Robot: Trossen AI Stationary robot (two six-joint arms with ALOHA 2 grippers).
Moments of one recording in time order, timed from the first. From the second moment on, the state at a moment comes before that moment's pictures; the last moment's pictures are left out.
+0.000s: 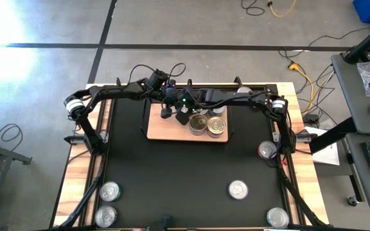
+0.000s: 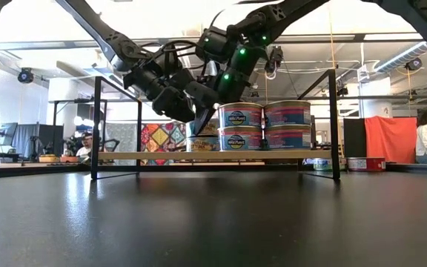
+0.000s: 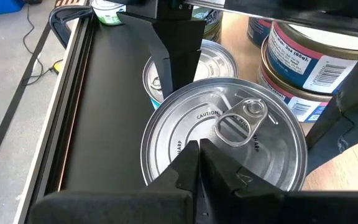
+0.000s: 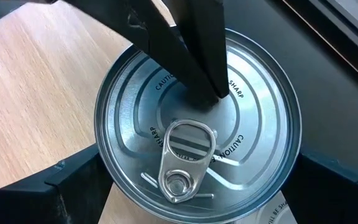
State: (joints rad) left arm 0.66 1.76 1.07 -0.10 0.46 0.61; right arm -0.30 2.05 1.66 -0.60 0.10 0.33
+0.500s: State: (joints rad) left arm 0.66 1.76 1.07 -0.11 0.39 0.61; right arm -0.30 2.05 1.66 -0.69 0.06 0.32
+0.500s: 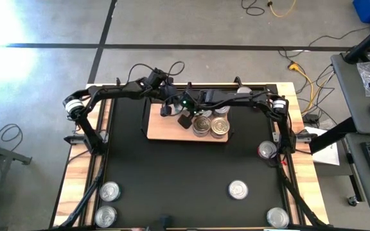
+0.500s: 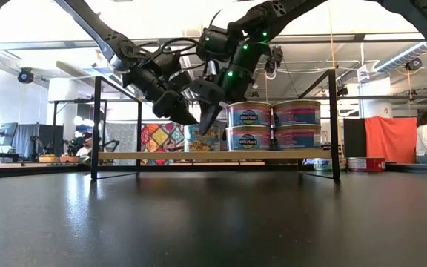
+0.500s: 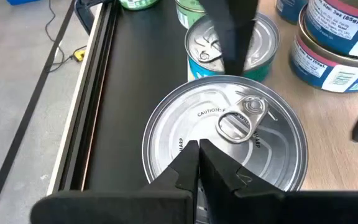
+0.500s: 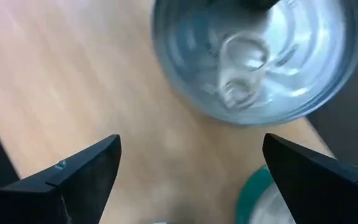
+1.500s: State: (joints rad) left arm 0.66 1.67 1.26 -0.35 0.49 0.49; right arm -0.35 2.05 1.79 -0.86 0.30 0.30
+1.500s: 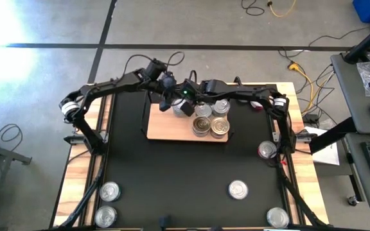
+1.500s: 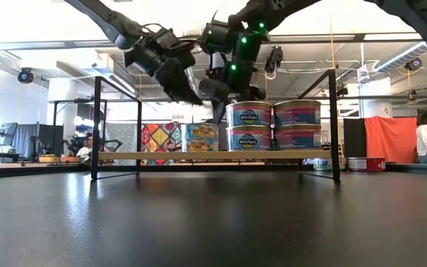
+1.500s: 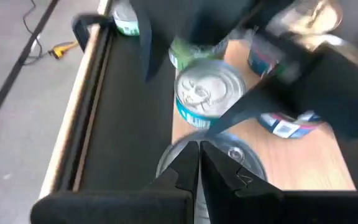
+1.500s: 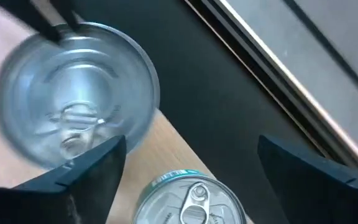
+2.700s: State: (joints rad) left arm 0.67 1.66 1.33 -0.38 0.47 0.49; right arm -0.38 2.04 1.78 -0.81 0.26 0.50
